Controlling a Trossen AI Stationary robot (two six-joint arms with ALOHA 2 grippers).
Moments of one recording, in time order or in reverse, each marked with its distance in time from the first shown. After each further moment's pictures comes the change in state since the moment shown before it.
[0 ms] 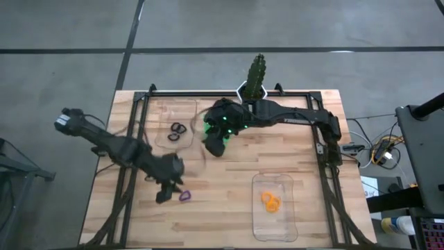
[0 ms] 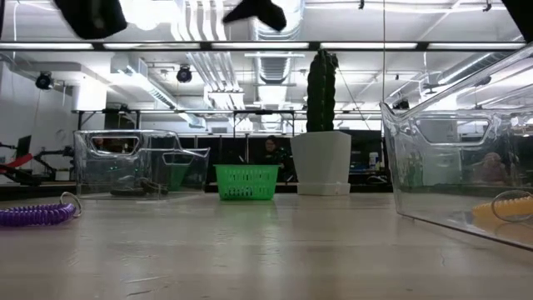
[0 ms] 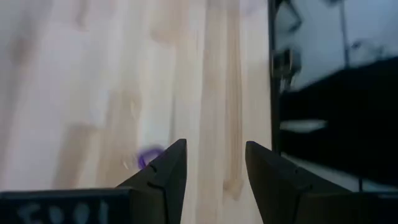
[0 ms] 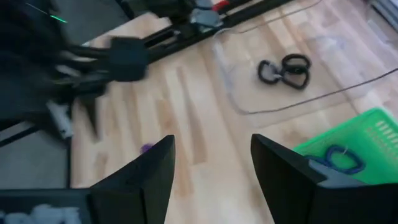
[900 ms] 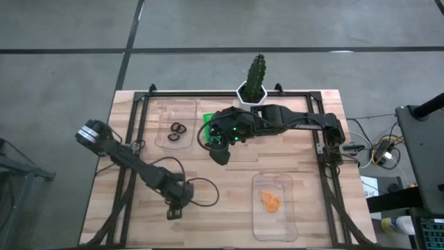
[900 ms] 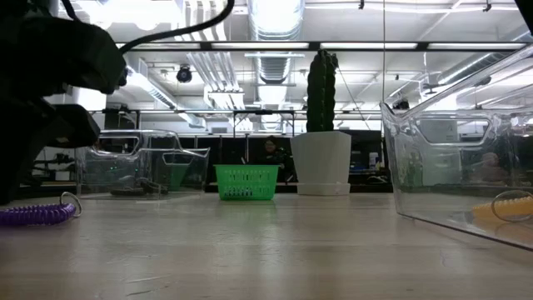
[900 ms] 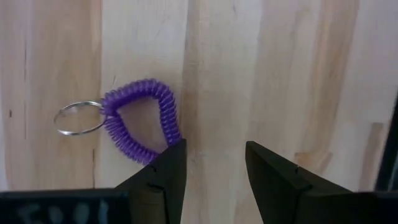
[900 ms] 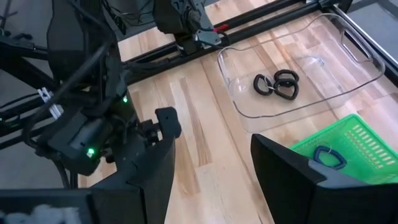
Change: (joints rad) left arm -0.120 0.415 -0.187 0.248 0.072 -0.069; right arm 0.113 -0.022 0.131 -0.122 0.182 0.039
